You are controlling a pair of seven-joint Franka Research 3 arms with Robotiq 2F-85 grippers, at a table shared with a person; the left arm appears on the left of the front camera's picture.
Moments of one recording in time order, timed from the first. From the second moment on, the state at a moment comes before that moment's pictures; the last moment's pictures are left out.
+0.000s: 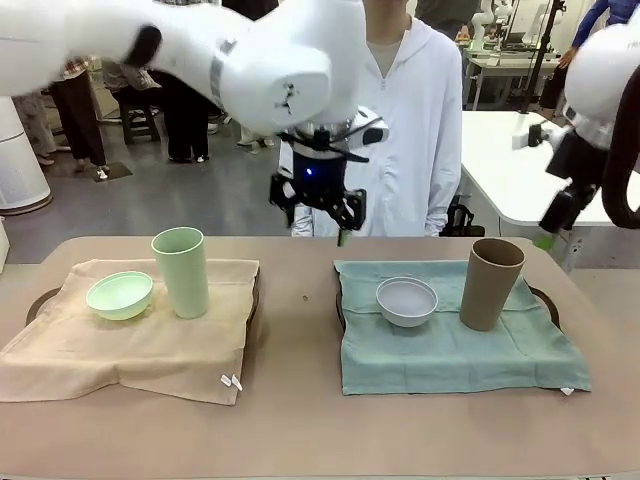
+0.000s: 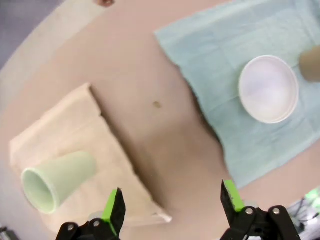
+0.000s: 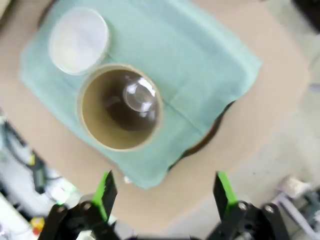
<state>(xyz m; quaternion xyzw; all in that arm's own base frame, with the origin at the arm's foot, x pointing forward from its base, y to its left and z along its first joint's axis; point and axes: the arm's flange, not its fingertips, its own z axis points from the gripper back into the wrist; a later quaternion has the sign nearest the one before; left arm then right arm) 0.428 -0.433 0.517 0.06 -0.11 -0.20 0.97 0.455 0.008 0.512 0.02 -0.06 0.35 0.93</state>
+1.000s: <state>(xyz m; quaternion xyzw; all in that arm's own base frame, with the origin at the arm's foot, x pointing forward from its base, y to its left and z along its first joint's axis) 0.418 -0.402 0.567 0.09 -0.14 -0.13 0.98 0.451 0.053 0.591 -0.02 -0.08 0.24 0.97</state>
